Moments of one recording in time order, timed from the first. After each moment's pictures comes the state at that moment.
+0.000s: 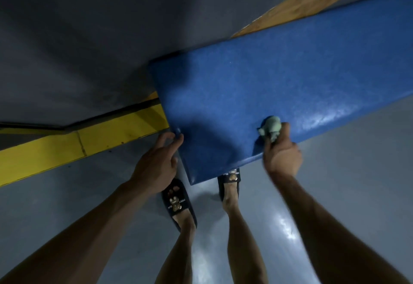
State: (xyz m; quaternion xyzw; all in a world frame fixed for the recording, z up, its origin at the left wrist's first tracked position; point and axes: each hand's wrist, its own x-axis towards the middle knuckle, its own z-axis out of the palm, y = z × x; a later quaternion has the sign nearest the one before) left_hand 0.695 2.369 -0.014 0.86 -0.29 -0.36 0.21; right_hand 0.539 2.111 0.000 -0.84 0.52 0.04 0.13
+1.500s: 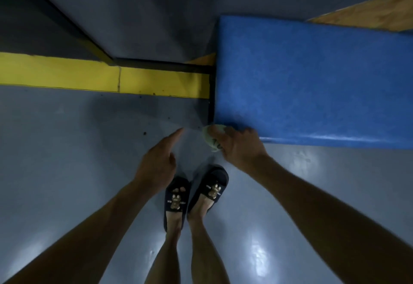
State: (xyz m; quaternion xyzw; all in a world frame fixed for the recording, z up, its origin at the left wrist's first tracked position) left_hand 0.552 2.467 0.003 0.88 -0.02 -0.32 0.36; right_hand 0.552 2.232 -0.017 -0.99 -0.16 0.05 0.04
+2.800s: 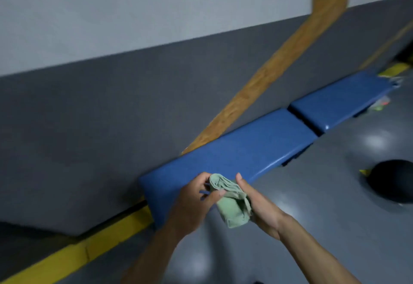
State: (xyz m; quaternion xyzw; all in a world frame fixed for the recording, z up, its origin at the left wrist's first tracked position) left_hand 0.525 2.236 0.451 0.70 -0.33 -0.33 0.54; right_hand 0.394 2.103 0.481 -0.57 0.34 0.09 0.74
